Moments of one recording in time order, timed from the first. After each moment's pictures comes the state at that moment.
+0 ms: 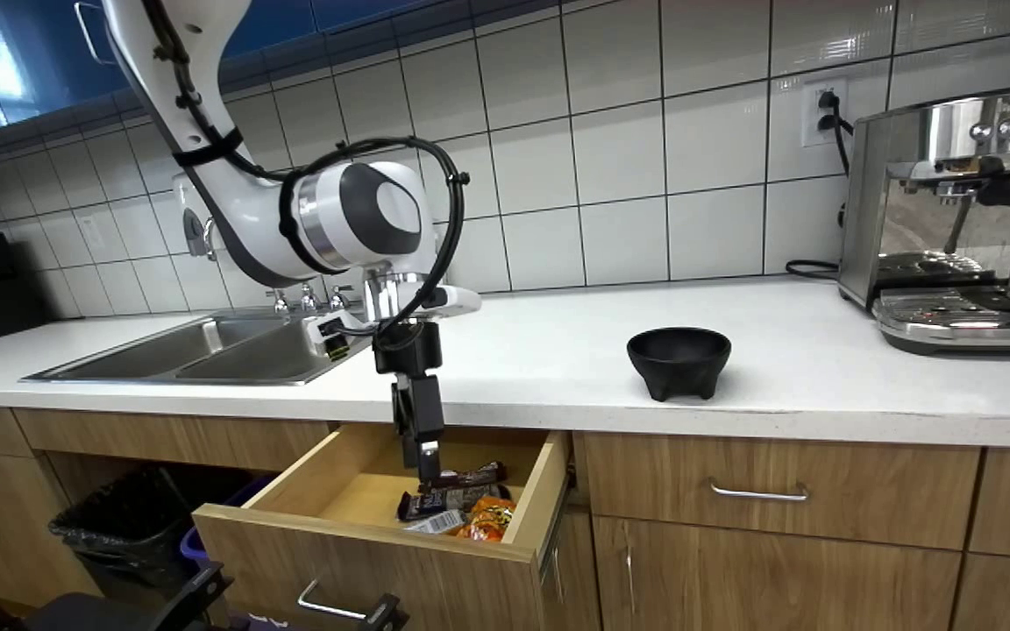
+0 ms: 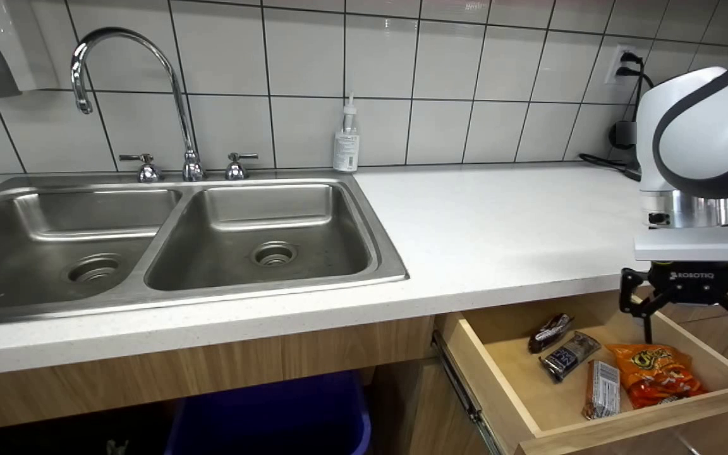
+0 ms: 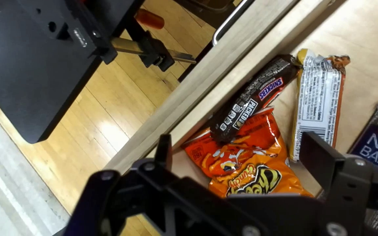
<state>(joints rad) 0.07 0.24 -0.18 -2.49 -0.20 2.35 0.80</state>
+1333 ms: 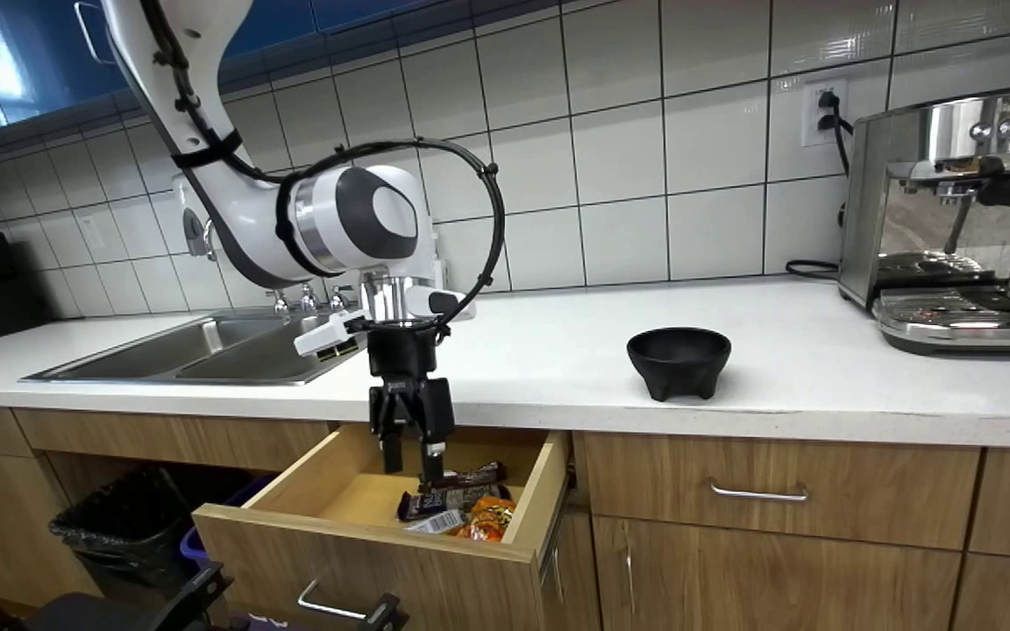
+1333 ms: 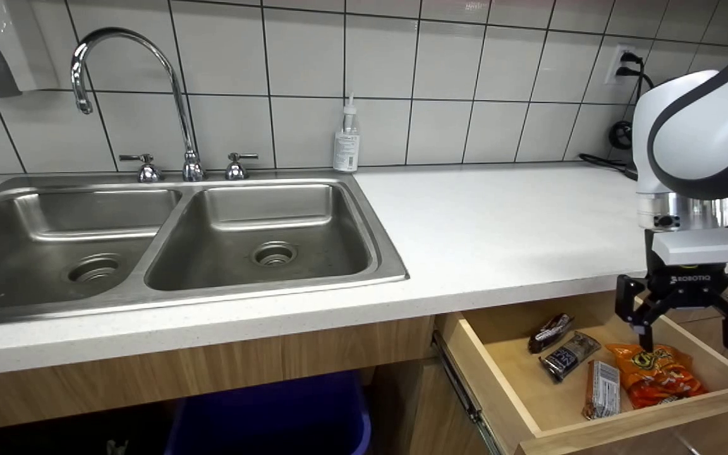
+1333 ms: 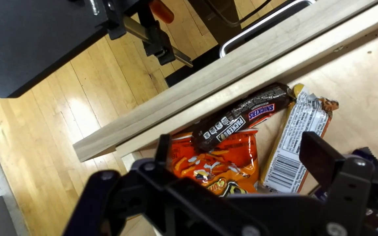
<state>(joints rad) 0.05 0.25 -0.15 -2.49 -0.16 2.35 0.48</state>
